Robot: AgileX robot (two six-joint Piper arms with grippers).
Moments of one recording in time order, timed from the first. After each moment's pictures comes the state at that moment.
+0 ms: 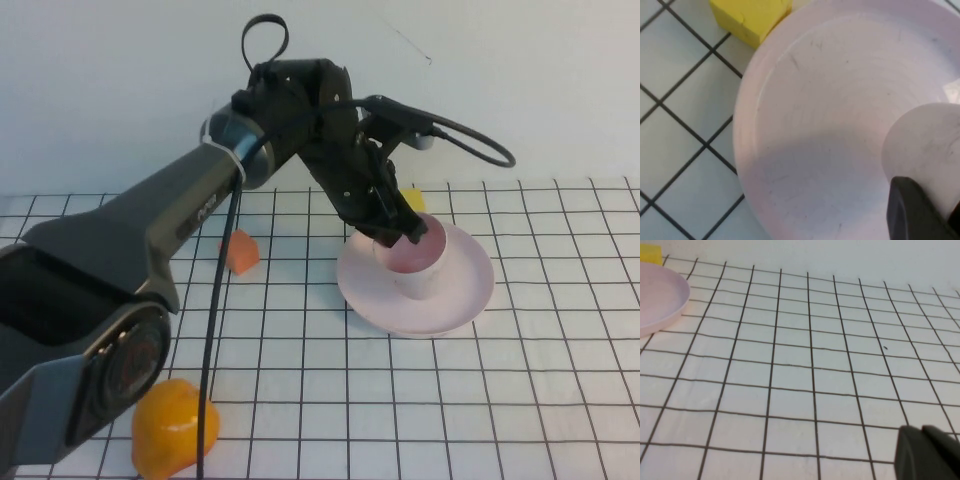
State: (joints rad) right arm -0.07 -0.01 0.03 -0.03 0.42 -0.13; left arm -0.51 2.31 -2.17 -0.28 1.08 0.32
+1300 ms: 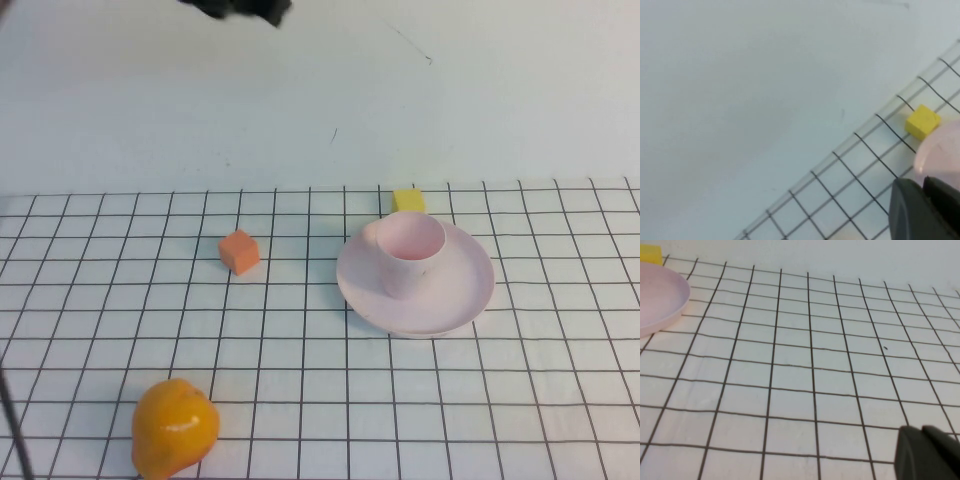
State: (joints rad) right arm -0.07 -0.01 0.03 -0.03 0.42 -0.13; left arm -0.35 1.87 -2.20 -0.10 1.10 0.32
